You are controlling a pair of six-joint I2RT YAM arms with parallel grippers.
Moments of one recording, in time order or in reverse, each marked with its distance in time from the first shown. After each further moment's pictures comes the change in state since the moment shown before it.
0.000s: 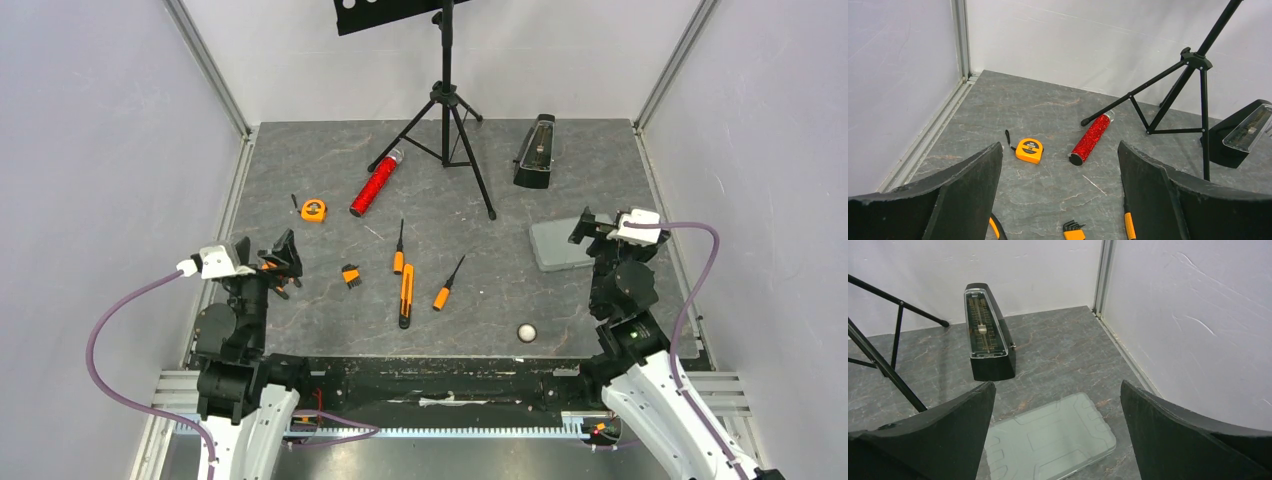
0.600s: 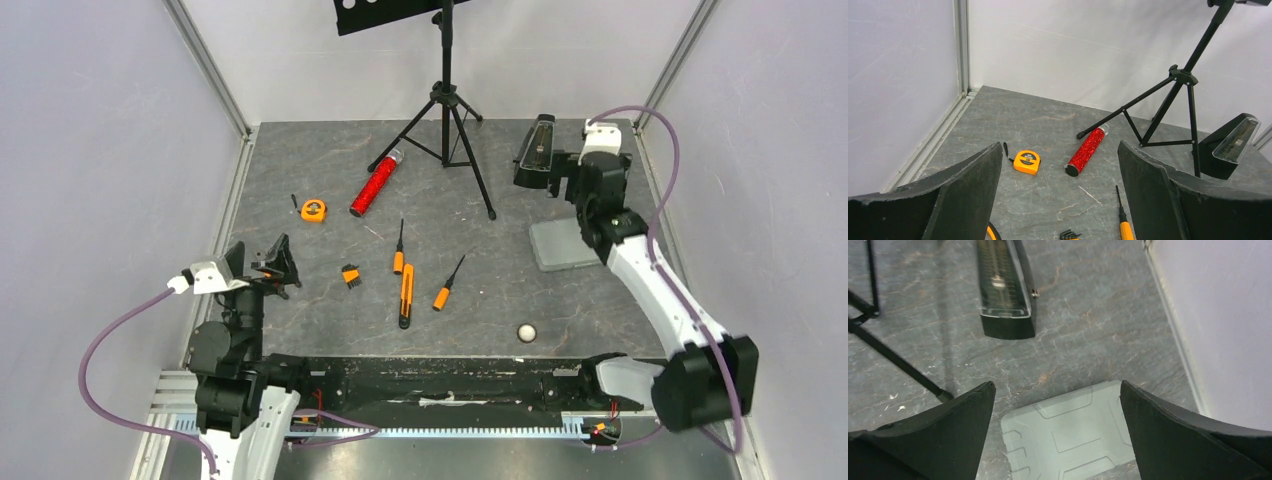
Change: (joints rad) left arm 0.000 -0.072 -0.005 -0.002 -0.002 0.000; right arm -0.134 0.675 0.547 -0.359 -0.221 0.117
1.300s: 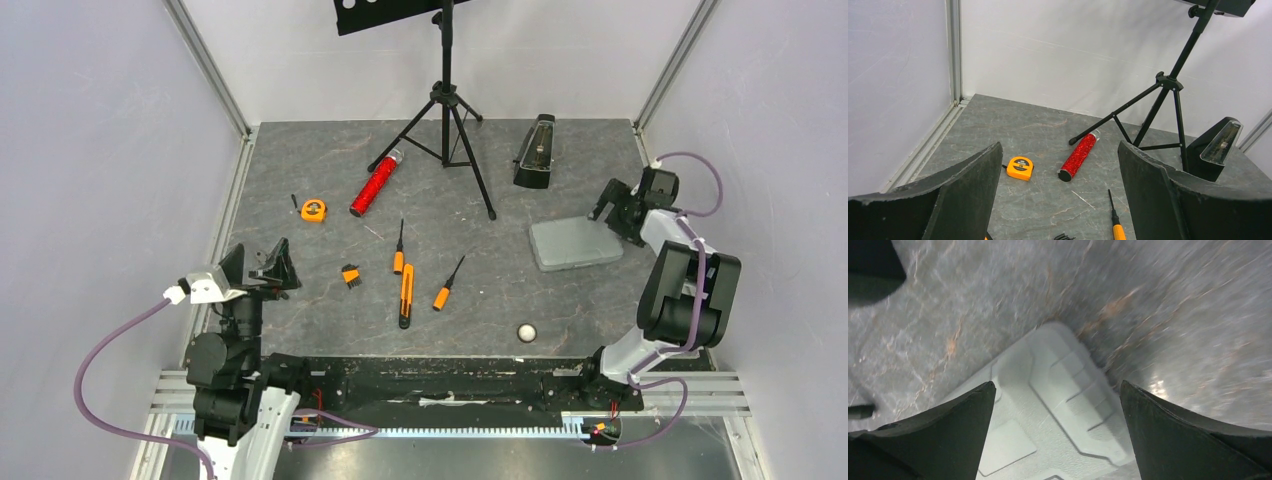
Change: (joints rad) left arm -0.033 -0.068 -0.005 -0.001 -0.003 0.000; right arm -0.568 0.462 0.043 -0.116 -0.509 0.245
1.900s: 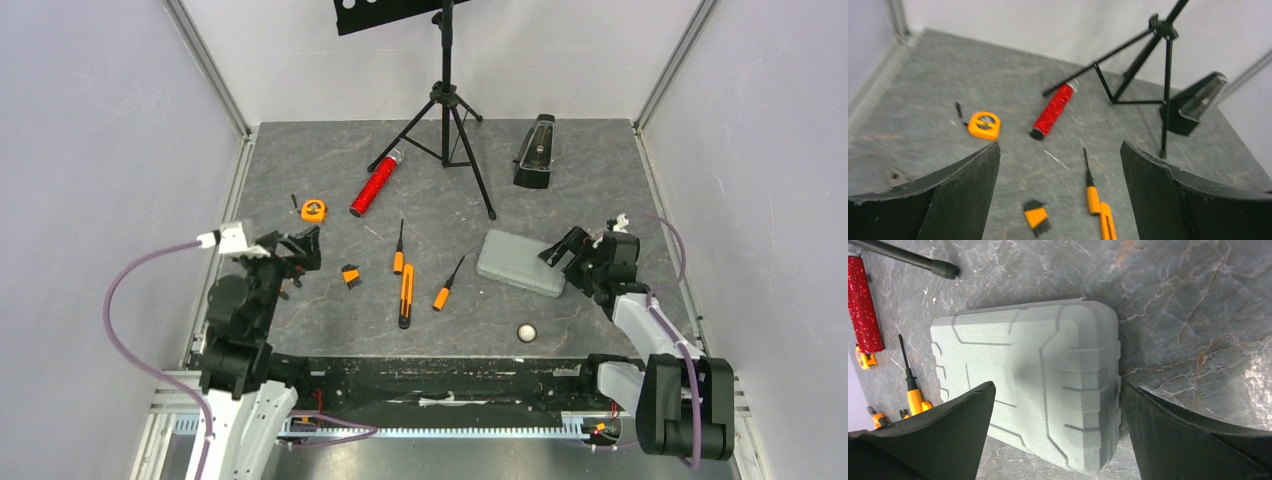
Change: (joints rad) left arm -0.006 0.225 0.007 0.009 0.087 -0.097; right arm 0.216 -0.526 -0.626 0.225 -0.209 0.389
